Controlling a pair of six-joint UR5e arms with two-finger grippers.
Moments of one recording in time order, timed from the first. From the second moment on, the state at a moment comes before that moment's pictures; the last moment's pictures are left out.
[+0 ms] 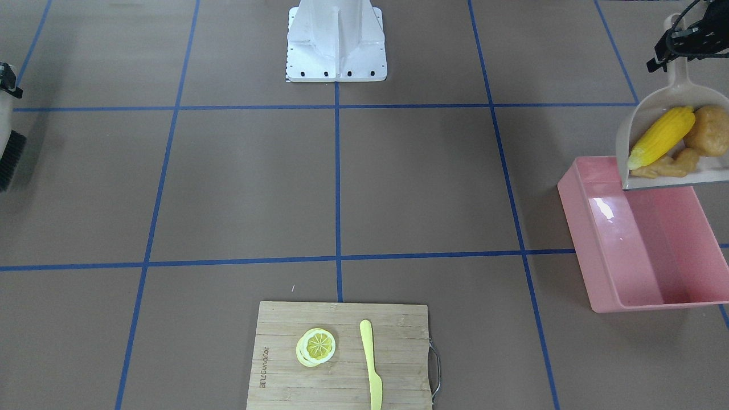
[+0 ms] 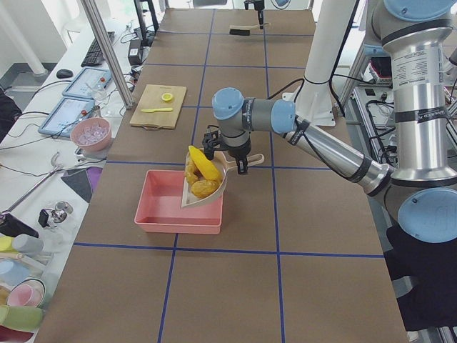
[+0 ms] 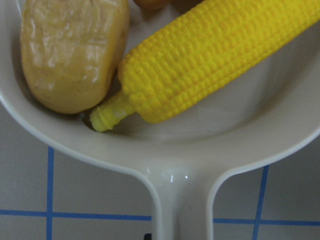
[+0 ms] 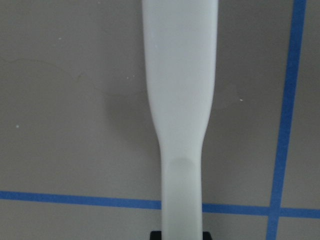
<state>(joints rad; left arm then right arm) -1.27 -1.44 -2.25 -1.01 -2.48 -0.27 1.02 -2.13 1.88 -0.99 2.40 0.60</state>
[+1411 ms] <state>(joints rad) -1.25 -1.54 -2.19 -0.62 -2.54 -0.02 0.93 -2.08 1.85 -1.00 2.39 0.62</state>
